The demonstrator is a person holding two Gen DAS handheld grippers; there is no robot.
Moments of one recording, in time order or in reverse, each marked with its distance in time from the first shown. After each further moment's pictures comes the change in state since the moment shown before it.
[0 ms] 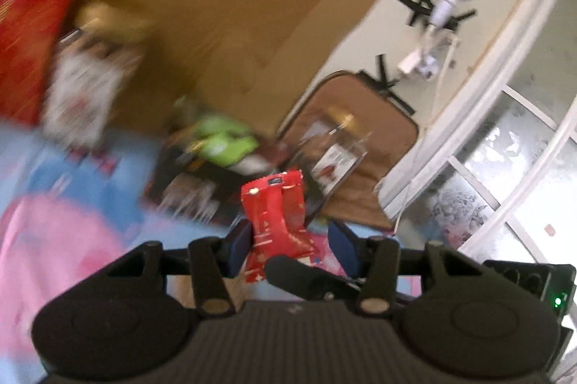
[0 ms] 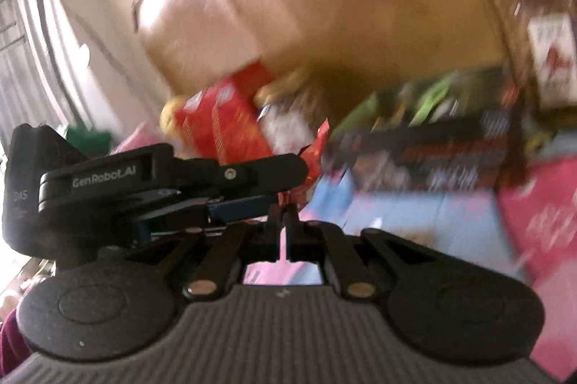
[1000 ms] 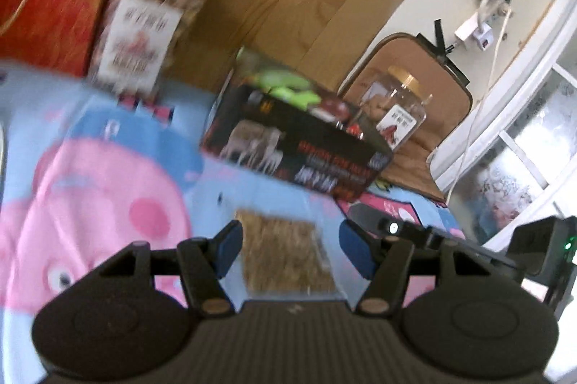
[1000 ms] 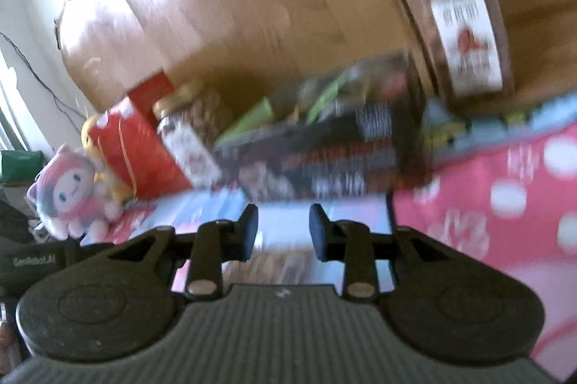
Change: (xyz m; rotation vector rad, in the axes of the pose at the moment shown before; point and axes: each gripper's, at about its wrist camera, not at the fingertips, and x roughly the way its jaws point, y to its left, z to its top) left arm -0.003 0.038 -0.043 -0.077 0.101 0.154; right arm 0.000 -0.055 -0.006 0.107 0.044 -0.189
